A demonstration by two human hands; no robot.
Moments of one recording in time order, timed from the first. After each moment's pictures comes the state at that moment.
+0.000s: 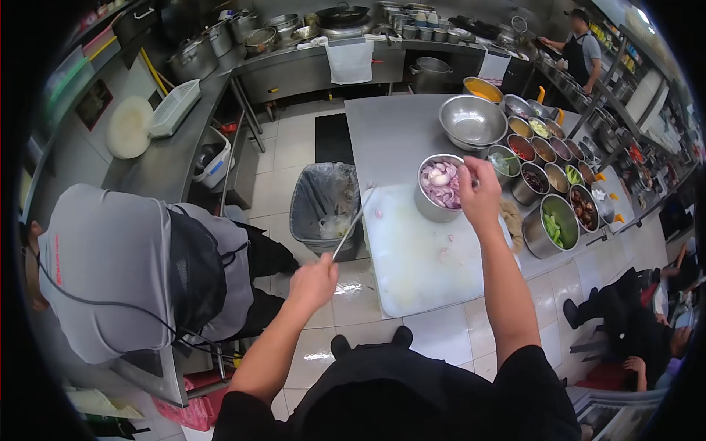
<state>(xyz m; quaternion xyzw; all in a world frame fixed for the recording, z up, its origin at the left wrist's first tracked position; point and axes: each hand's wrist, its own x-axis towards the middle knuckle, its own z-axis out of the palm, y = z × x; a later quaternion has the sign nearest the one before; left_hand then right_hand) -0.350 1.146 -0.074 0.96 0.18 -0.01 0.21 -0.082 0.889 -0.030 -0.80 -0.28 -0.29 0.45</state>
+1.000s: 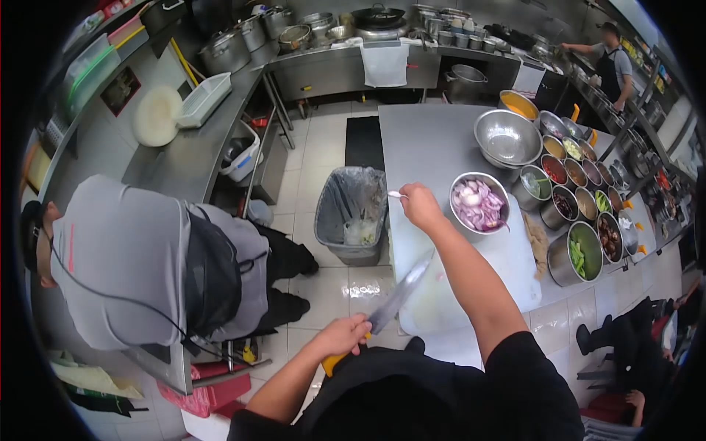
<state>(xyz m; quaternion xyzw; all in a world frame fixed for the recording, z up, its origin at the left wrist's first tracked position) -0.404 1.120 -0.106 0.76 0.21 -0.27 0.56 -0.055 1.048 -0.126 -0.87 -0.37 0.02 0.32</state>
